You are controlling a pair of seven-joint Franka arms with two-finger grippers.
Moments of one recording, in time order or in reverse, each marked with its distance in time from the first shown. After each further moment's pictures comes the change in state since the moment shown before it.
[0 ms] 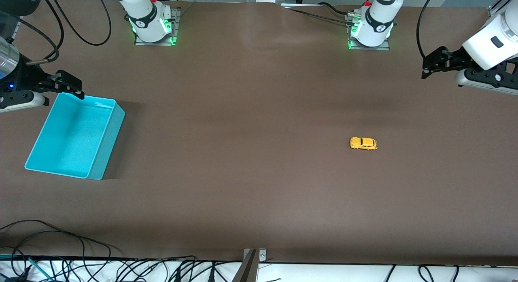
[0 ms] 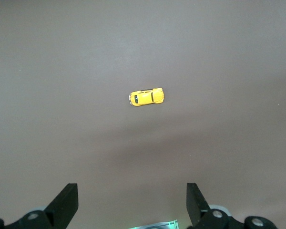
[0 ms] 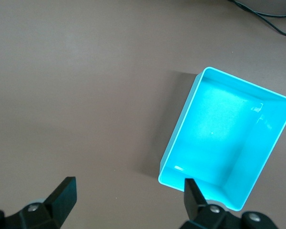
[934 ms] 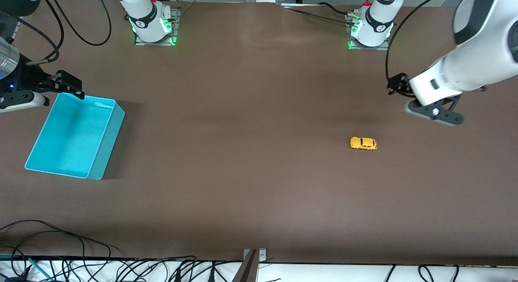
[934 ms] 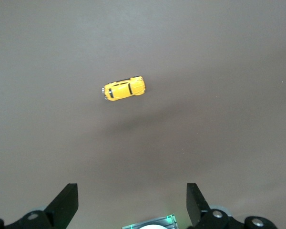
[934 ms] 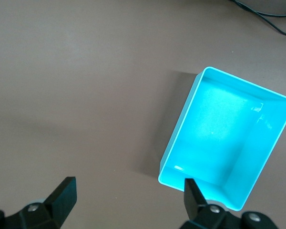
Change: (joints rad) left arm -0.073 0.169 -0.033 -0.037 0.000 0.057 0.003; right arm 0.000 0.001 0.000 0.000 0.000 -0.001 -0.001
